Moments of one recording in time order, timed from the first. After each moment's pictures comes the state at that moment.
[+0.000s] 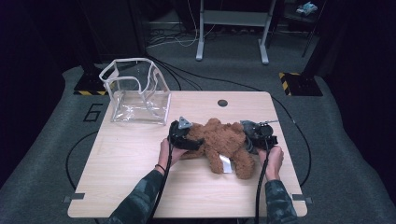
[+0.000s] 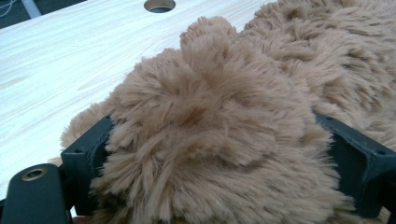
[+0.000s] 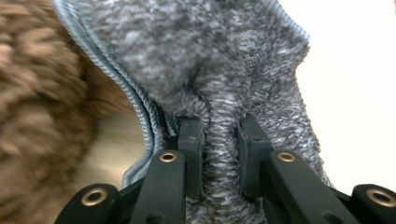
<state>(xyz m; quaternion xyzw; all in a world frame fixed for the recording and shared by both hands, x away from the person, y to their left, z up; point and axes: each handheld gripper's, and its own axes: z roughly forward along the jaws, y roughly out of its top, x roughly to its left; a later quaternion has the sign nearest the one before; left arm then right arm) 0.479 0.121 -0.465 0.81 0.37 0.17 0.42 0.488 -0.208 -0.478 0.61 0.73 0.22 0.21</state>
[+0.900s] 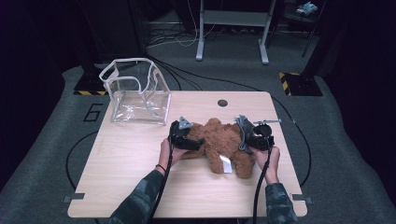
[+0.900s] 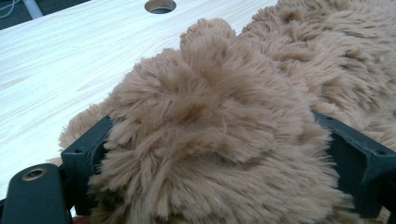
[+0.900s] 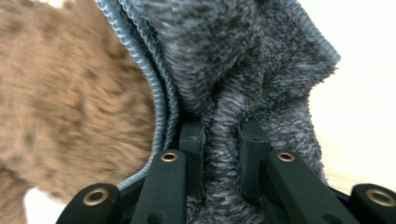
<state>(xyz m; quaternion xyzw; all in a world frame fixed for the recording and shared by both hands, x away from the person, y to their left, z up) 0.479 0.119 -0.466 0.81 0.37 0.18 0.42 0.471 -0.193 -0.456 0.57 0.74 0.34 0.13</state>
